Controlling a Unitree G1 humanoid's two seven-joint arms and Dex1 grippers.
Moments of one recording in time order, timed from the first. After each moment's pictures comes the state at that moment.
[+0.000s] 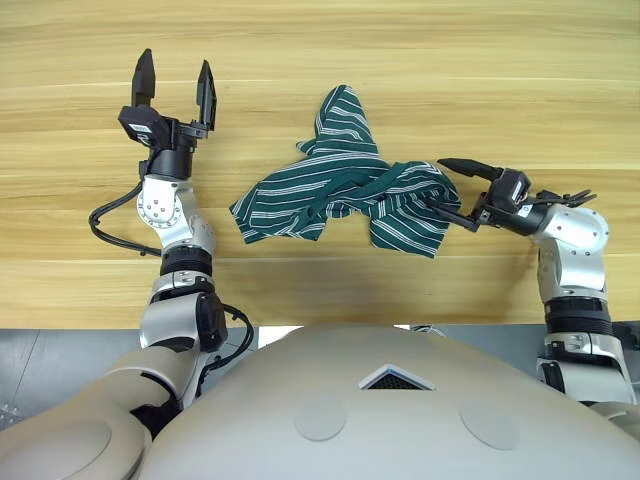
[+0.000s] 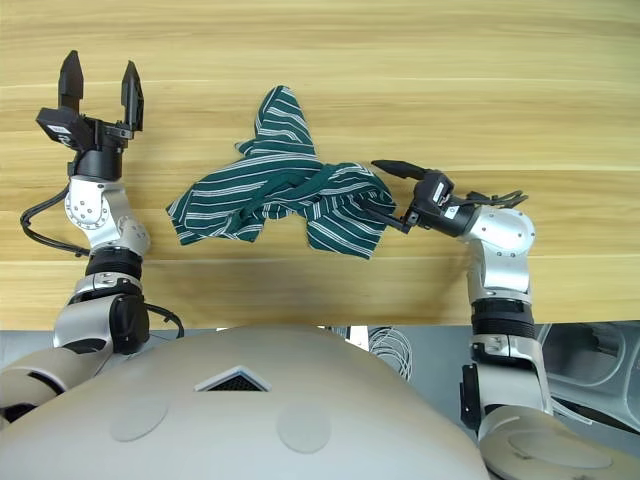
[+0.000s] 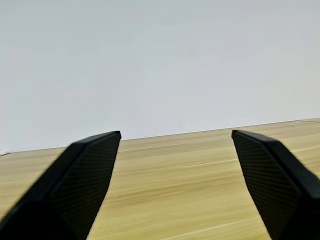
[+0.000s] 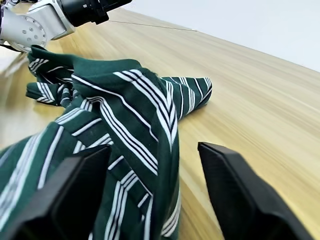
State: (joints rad) left arm -0.25 0.19 0.27 0.78 -0.34 -0.90 -0.61; right arm 0.09 -0.49 -0.06 0.25 0.32 -0.36 1.23
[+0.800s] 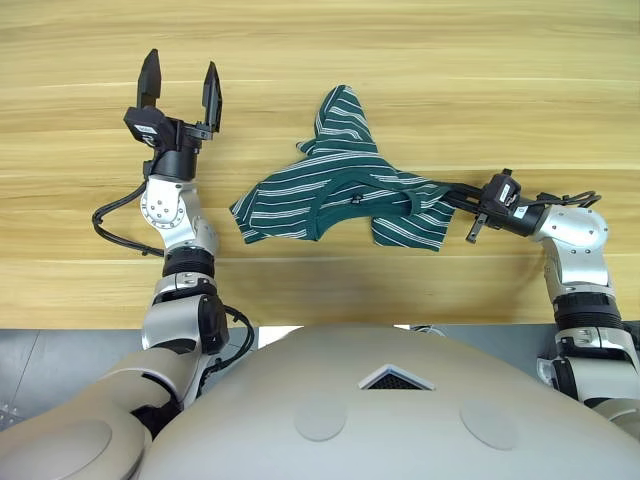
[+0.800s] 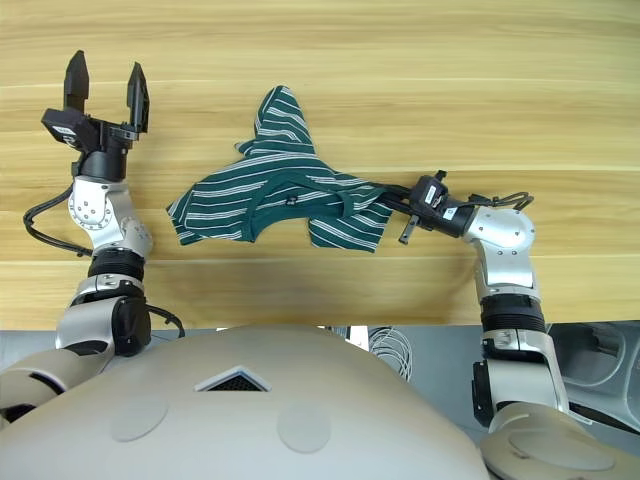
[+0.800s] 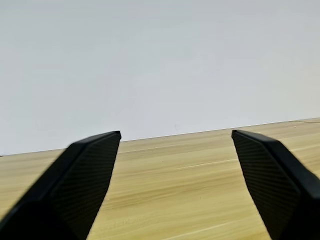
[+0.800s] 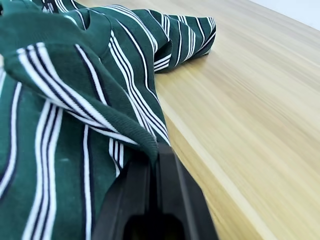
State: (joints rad) left arm -0.23 0.18 0.25 0.76 -0.34 -0.90 -0.61; right arm 0.05 -0.54 0.00 0.35 0.20 -0.40 1.12
